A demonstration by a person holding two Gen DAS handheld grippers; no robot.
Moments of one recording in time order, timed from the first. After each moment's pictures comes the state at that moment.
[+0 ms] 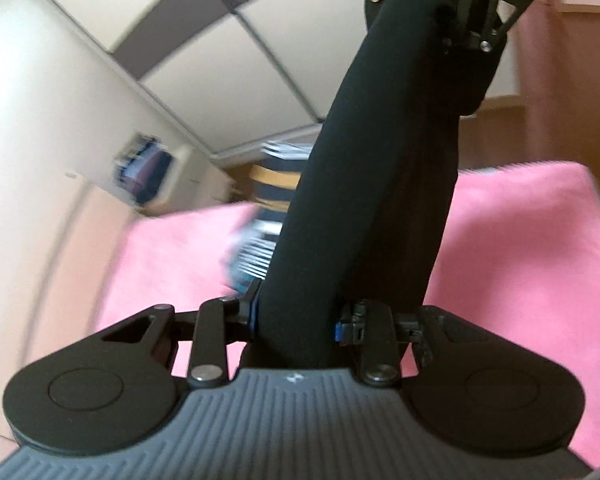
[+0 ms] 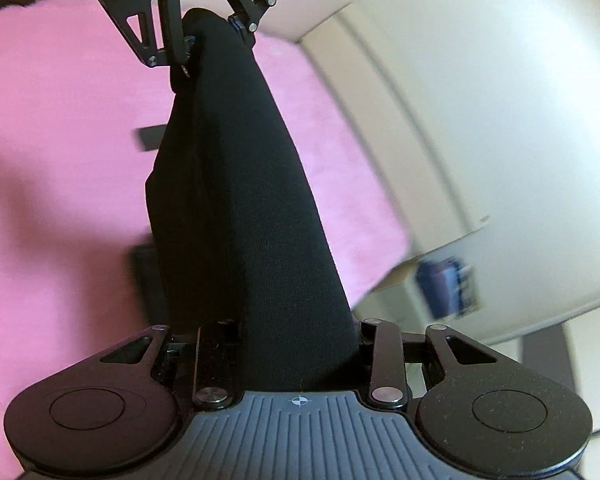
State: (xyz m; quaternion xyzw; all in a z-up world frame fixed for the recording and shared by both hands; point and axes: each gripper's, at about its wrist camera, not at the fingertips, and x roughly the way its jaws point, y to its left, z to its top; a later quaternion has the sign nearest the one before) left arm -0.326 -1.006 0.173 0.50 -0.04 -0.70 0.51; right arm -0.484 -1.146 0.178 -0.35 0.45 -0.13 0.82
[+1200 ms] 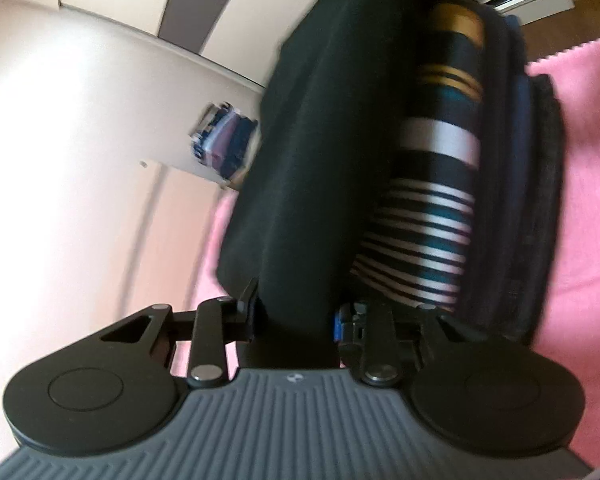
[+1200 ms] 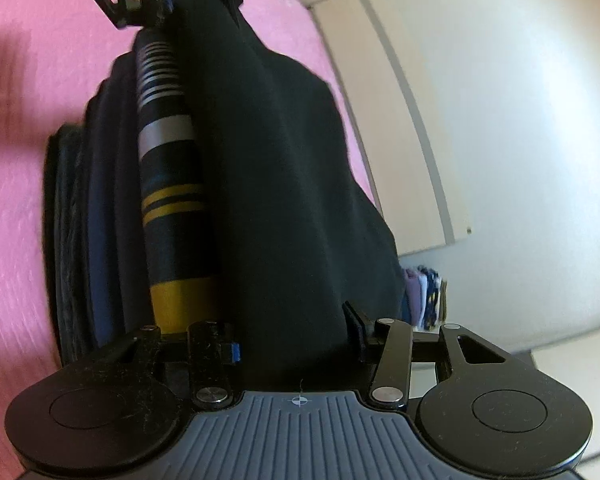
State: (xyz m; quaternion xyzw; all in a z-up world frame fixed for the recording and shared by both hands) left arm -0.339 -1.123 -0.093 0.57 -0.14 -0.56 0.58; right arm -0.451 -1.215 -0.082 -0.46 0.43 -0.17 0.76
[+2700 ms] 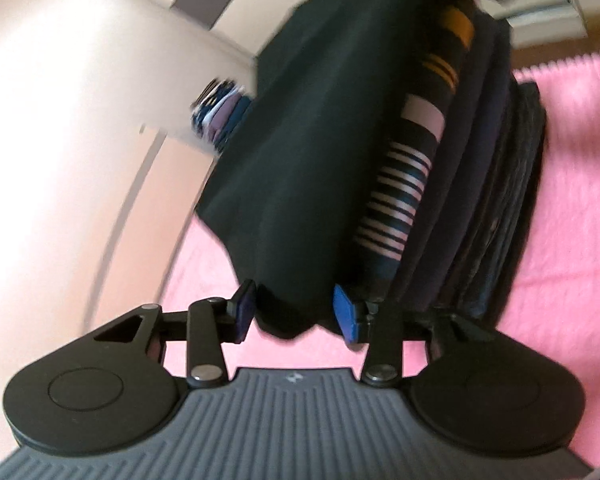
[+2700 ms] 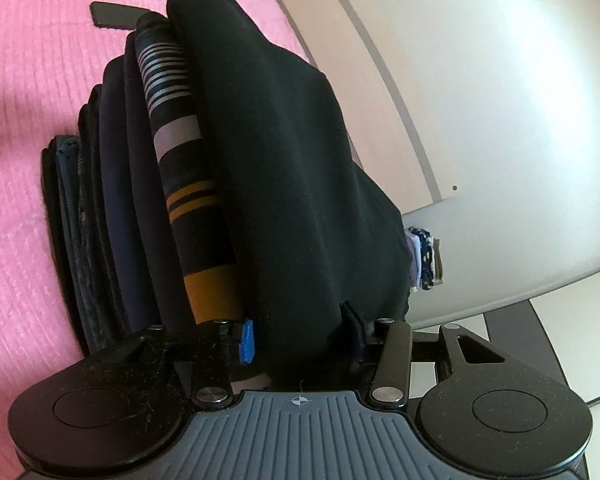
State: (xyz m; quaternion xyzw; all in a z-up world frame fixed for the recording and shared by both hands) left arm -0.343 -1.066 -0.073 0.53 -0.06 -0.56 0.63; right arm -0.473 -1.200 -0.092 -0.40 0.43 -0.23 0.77
